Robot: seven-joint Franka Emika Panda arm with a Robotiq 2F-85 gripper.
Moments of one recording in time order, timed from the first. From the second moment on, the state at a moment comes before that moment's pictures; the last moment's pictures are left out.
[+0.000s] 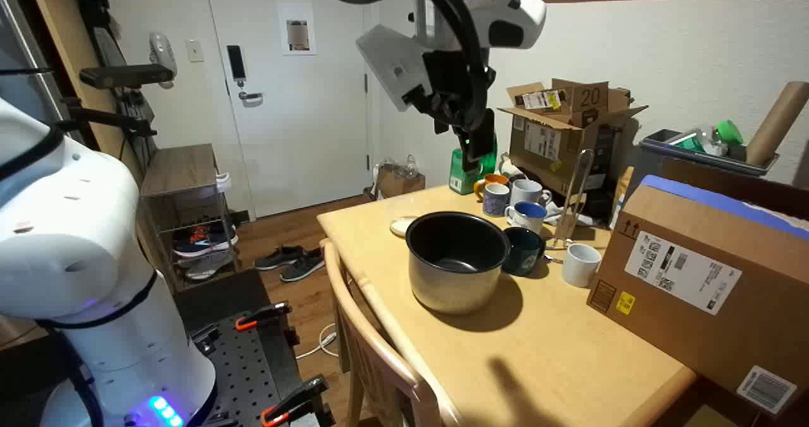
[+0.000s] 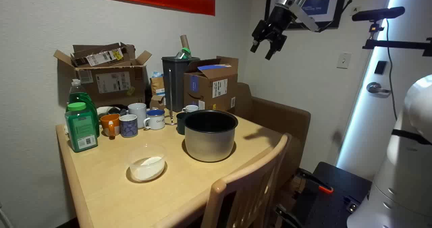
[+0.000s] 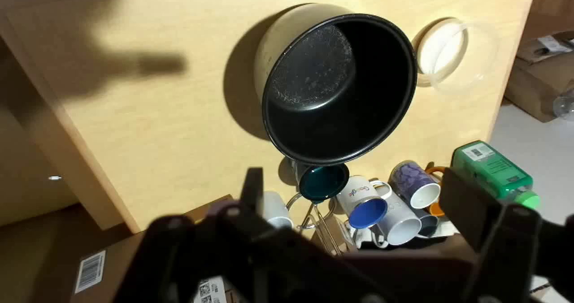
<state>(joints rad) -0.04 -0.49 -0.35 -2.35 0.18 2.12 -0.21</state>
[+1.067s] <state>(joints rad) -0.06 -0.49 -0.32 -2.35 0.18 2.13 -0.21</state>
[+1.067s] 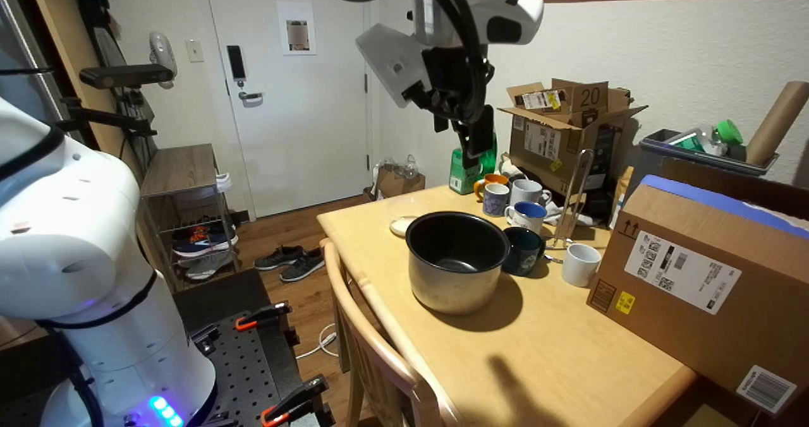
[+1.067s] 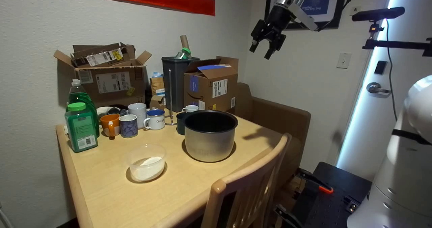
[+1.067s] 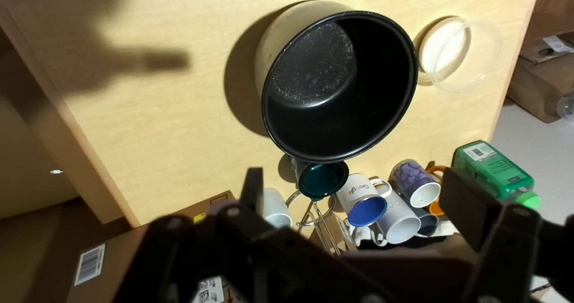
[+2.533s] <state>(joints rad) -0.05 -0.48 -0.07 -2.44 0.16 2.15 -0.05</state>
